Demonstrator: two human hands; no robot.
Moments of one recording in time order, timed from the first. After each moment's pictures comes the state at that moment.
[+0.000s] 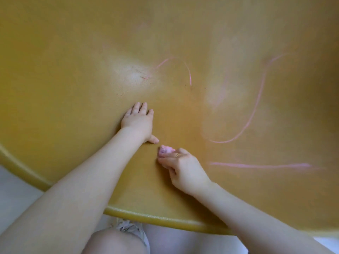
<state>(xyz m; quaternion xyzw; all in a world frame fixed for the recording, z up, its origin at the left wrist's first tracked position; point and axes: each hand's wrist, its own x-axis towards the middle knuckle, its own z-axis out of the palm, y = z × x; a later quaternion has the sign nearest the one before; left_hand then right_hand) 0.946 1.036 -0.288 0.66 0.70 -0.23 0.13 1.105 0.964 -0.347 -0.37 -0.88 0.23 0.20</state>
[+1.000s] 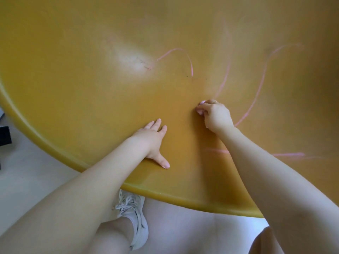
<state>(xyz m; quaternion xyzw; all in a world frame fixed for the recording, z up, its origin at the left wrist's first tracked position) 0.986 0.973 -0.294 0.67 0.64 -0.29 0.24 1.172 1.079 -0.358 -0.56 -0.80 0.16 0.15</state>
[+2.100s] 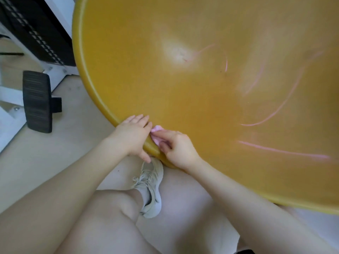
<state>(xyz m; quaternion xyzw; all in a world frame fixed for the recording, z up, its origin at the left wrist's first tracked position) 0.923 0.862 -0.242 0.65 0.68 -0.31 0.13 1.063 0.896 -0.308 -0.31 -0.84 0.38 0.24</state>
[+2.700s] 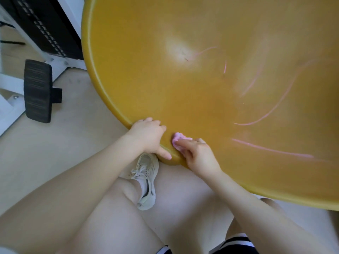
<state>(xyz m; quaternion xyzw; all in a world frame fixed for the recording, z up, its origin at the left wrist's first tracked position) 0.962 0.862 -0.247 0.66 0.70 -0.22 0.16 1.130 0.885 -0.316 -0.32 -0.87 0.27 0.27</state>
